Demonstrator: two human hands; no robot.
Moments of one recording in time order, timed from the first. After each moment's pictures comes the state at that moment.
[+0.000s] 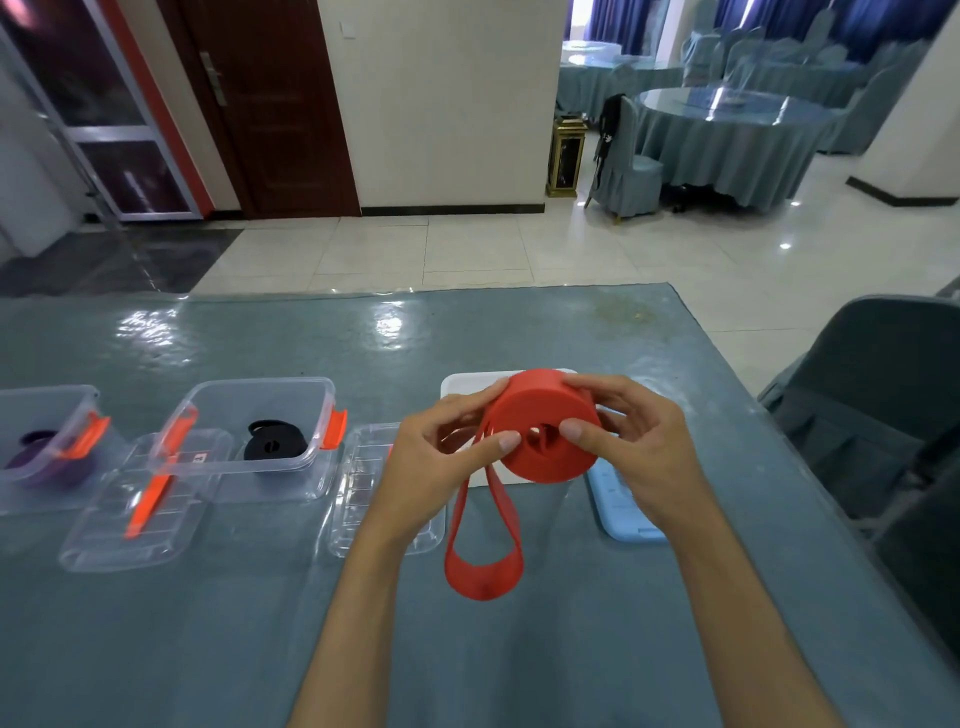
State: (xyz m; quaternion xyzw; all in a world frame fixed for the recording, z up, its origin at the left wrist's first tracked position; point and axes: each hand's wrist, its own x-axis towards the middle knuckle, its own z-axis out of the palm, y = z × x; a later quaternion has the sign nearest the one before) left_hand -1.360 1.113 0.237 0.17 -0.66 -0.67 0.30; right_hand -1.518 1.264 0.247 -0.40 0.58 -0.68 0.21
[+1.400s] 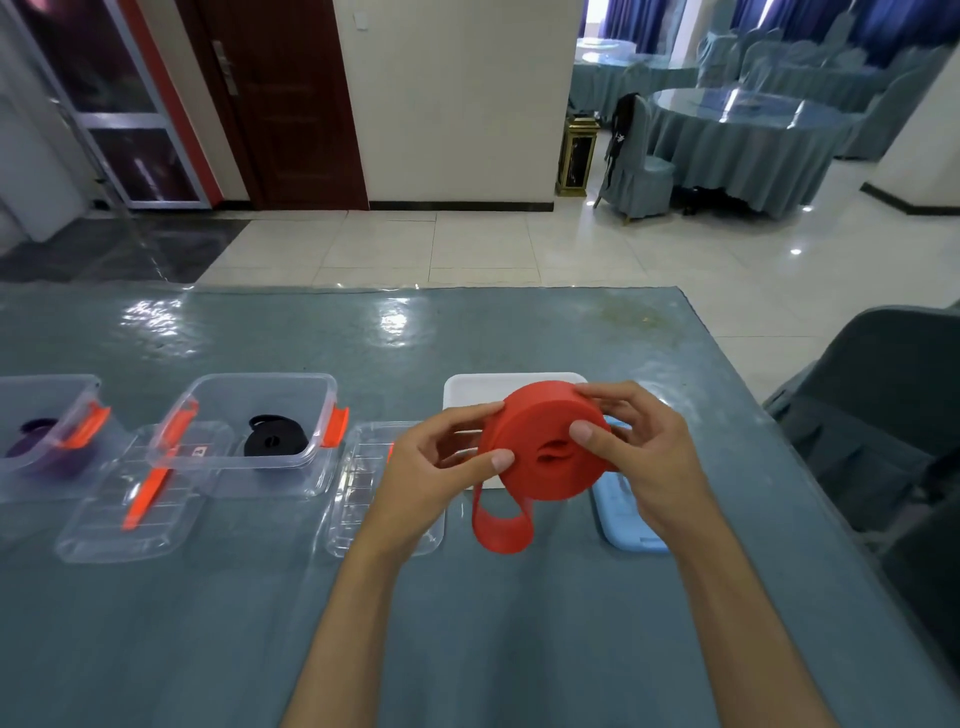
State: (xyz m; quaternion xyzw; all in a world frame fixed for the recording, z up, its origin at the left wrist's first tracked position) left_hand -1.359 1.107 0.221 0.18 -0.62 -0.71 0.29; right_hand -1.527 1.258 0.240 -0.35 0.60 -0.68 0.25
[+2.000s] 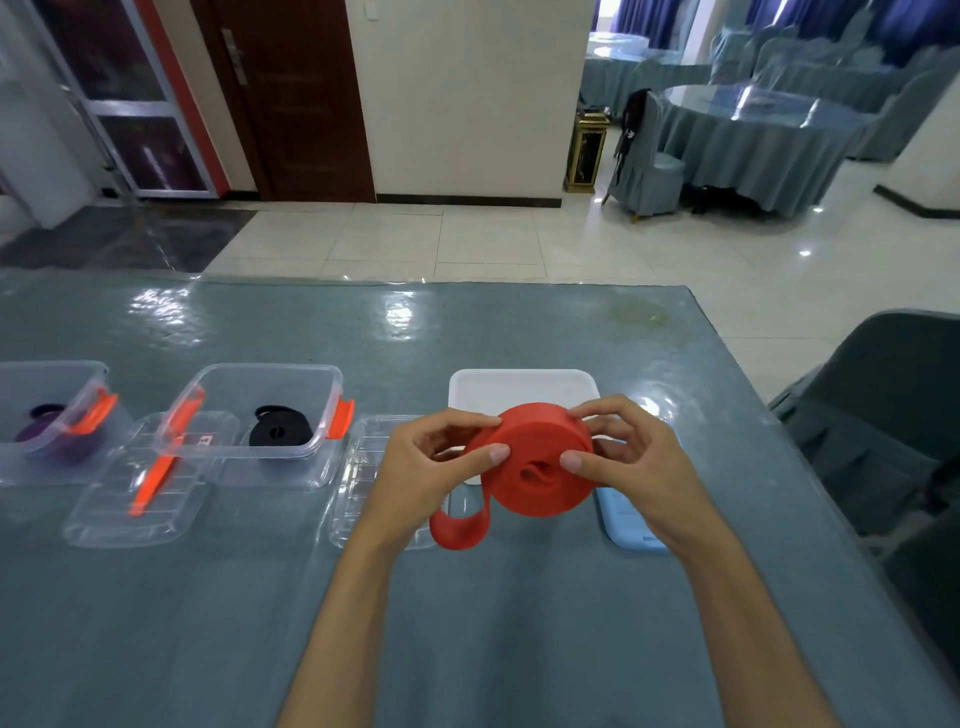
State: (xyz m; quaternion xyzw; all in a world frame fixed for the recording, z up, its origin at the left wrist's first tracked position) left_hand -1.354 1.098 0.213 0.22 -0.64 -0.67 0.30; right_hand -1.528 1.260 0.231 -0.34 0.63 -0.62 0.32
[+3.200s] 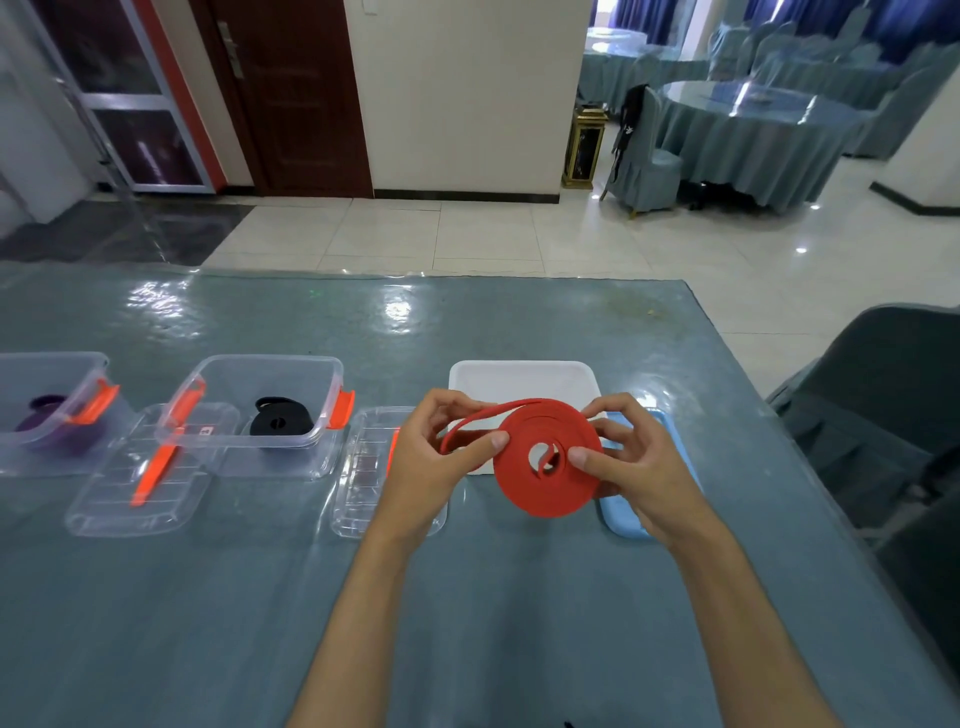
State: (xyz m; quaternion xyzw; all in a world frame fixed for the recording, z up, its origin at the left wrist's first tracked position) left_hand -1.358 1.104 0.190 0.23 -0.60 -0.69 0.33; right_hand -1.527 1.266 0.208 -0.31 0.60 -0.64 0.36
